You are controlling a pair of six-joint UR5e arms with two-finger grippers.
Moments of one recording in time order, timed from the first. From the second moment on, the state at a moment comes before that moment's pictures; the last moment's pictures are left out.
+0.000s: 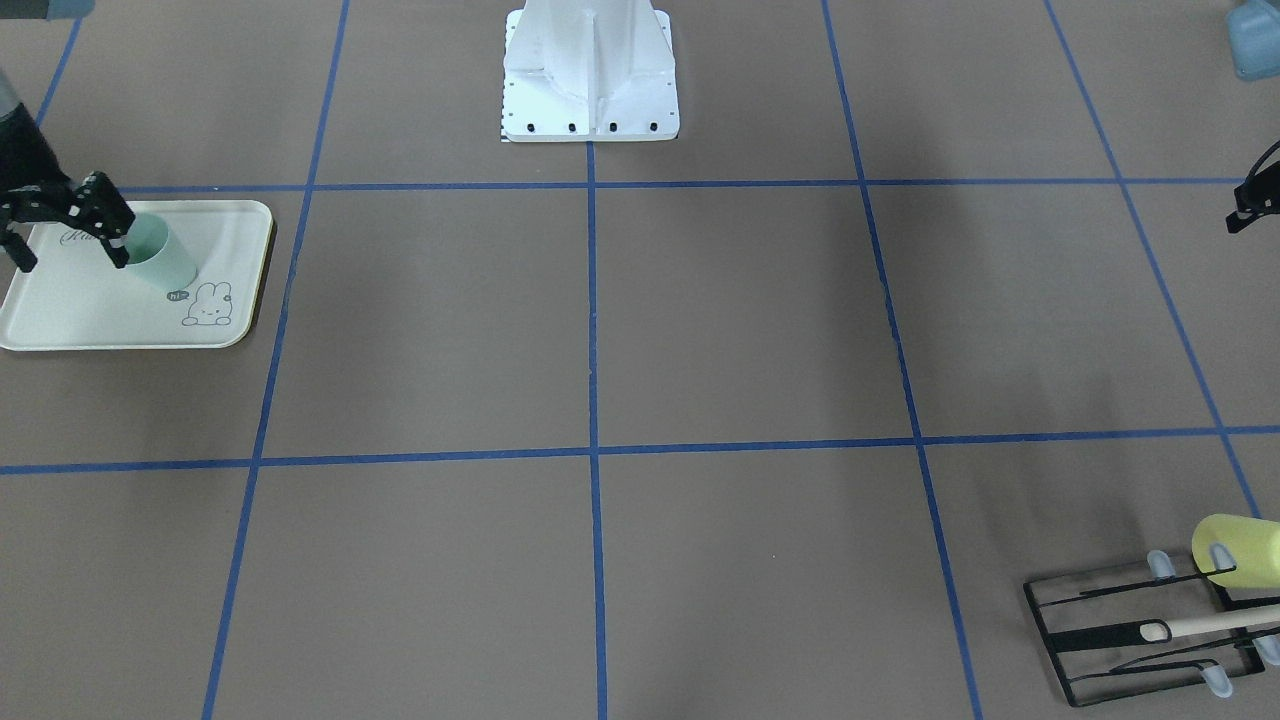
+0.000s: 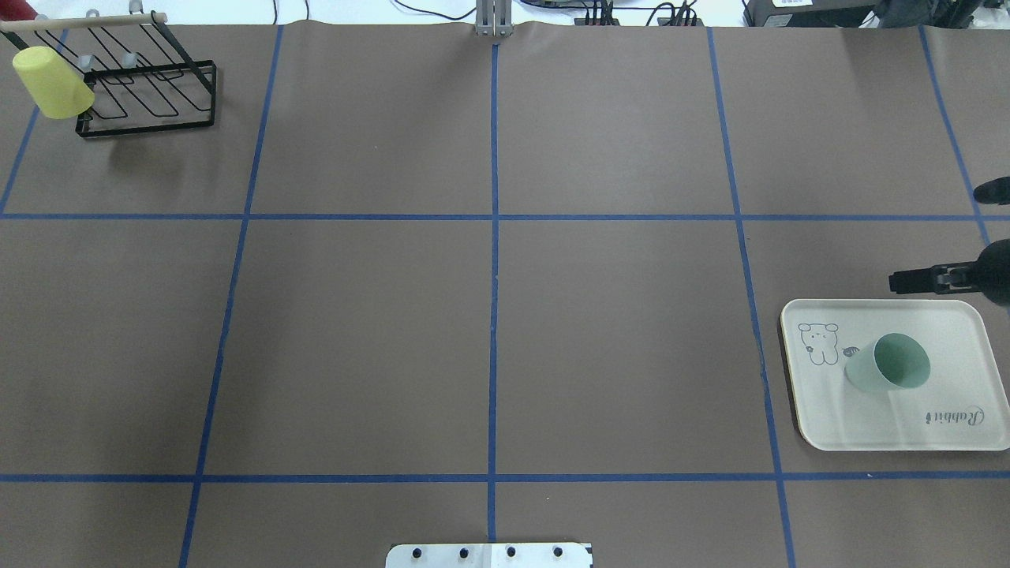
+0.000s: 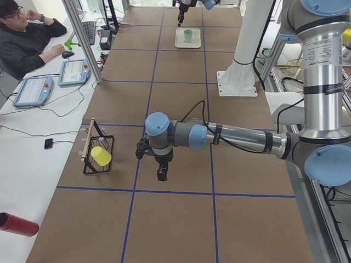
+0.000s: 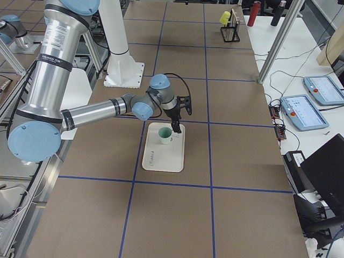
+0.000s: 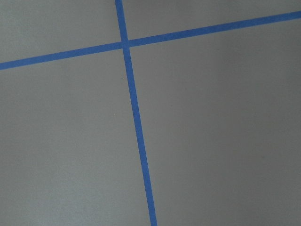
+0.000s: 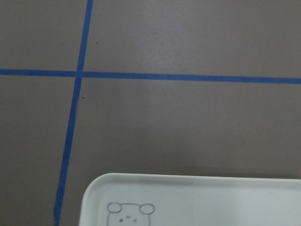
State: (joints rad) left arm -1.40 -1.44 -1.82 -1.53 -2.30 -0.03; right arm 0.97 -1.83 2.02 -1.04 1.96 0.79
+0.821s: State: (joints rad) left arm -1.54 -1.40 -1.80 -1.52 -2.35 0.09; right arm 1.46 -1.76 1.78 -1.24 2.24 0.11
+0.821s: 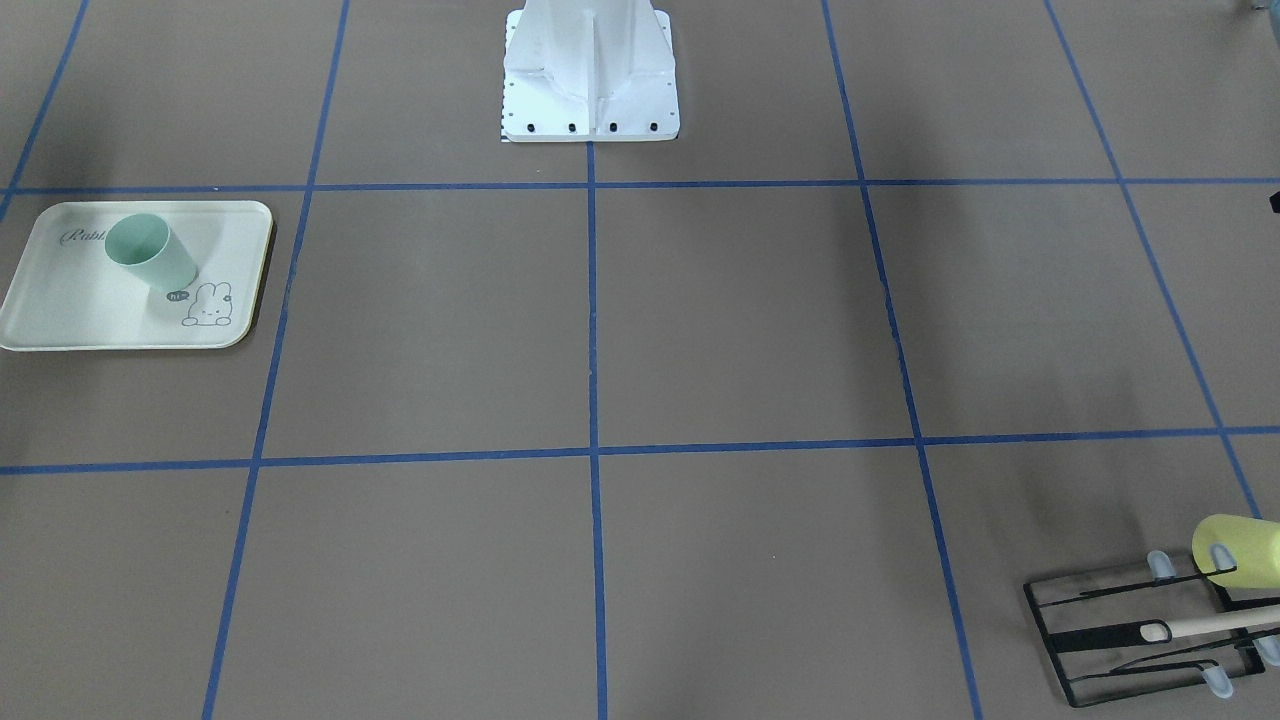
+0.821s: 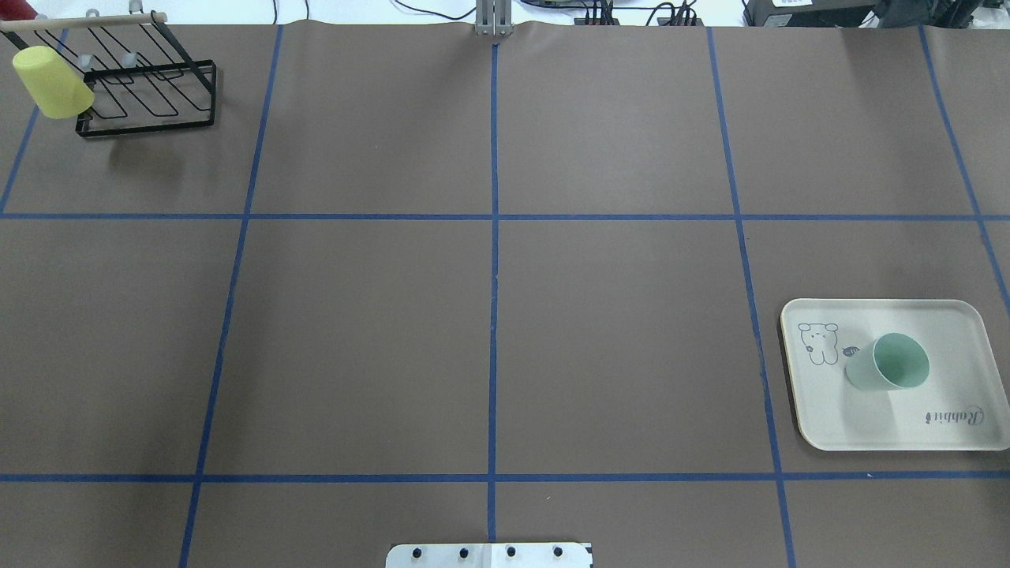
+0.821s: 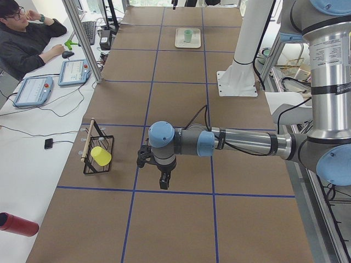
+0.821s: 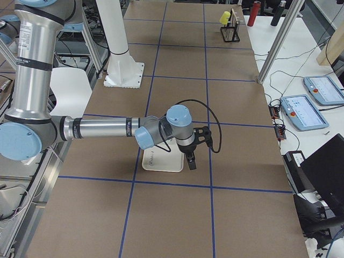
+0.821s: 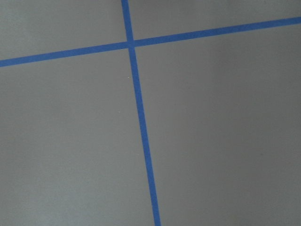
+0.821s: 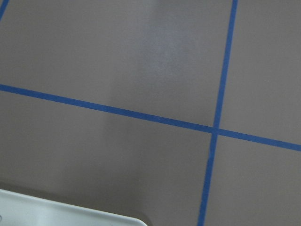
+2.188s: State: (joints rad) left arm -1.59 -1.36 -1.83 -1.53 -2.34 0.10; right arm 1.53 -1.75 1.68 -1.34 2.24 -0.03
